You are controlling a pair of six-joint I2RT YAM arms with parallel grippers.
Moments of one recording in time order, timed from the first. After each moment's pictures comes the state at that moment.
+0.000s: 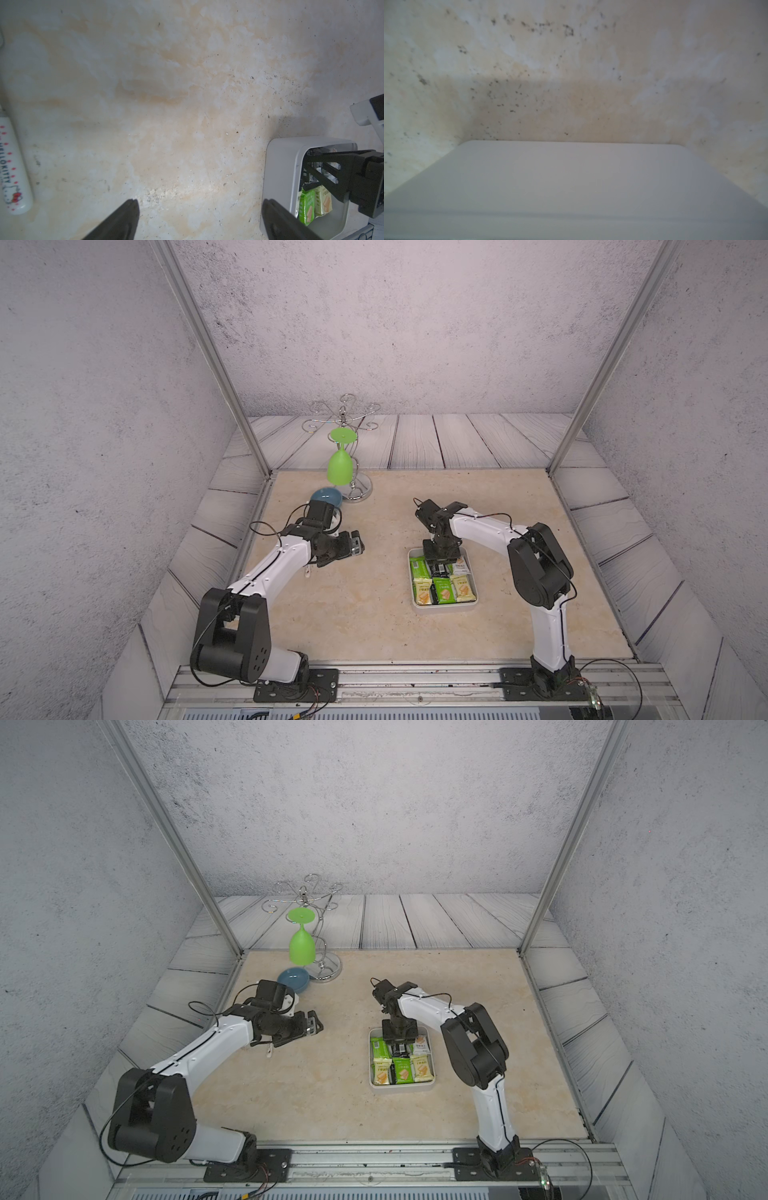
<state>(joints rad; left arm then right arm) -0.23 1.43 0.97 -0.63 0.27 -0.43 0.65 2.05 1.54 -1.01 0.00 0.55</state>
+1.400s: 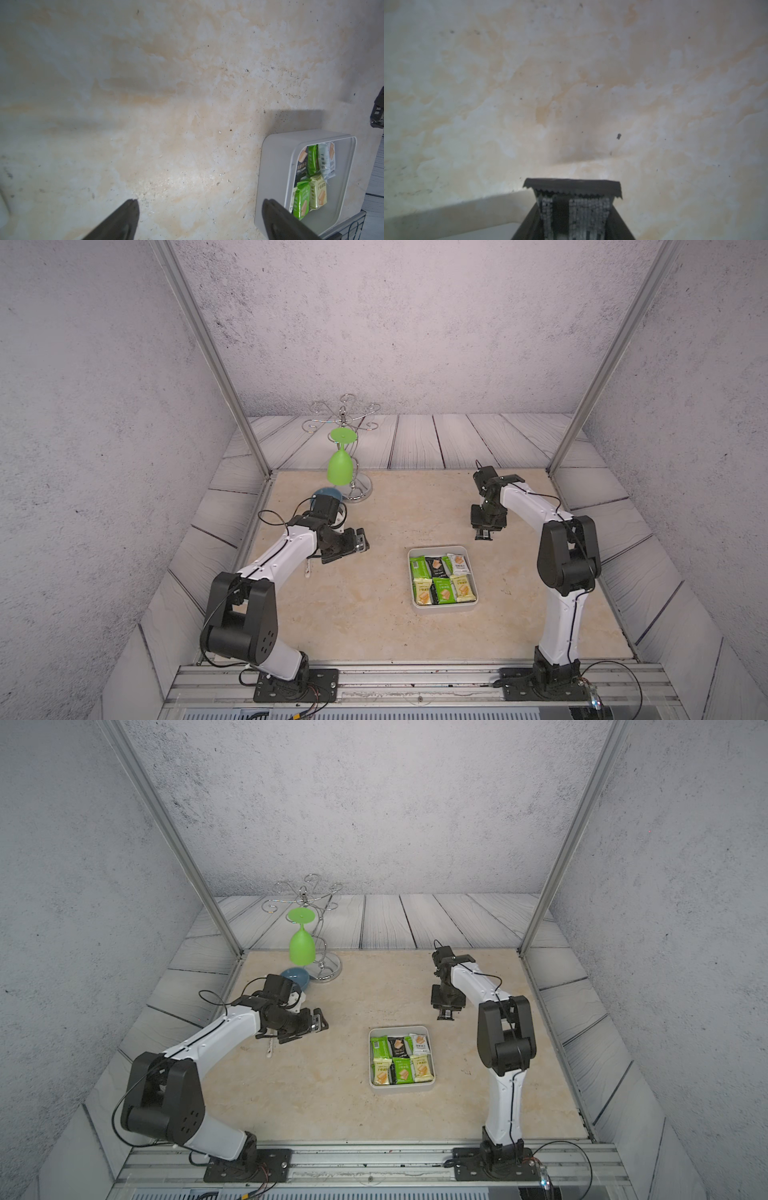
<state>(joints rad) -0.25 1.53 1.06 -0.69 0.31 -0.41 0.23 2.07 1.68 -1.00 0.08 0.35</state>
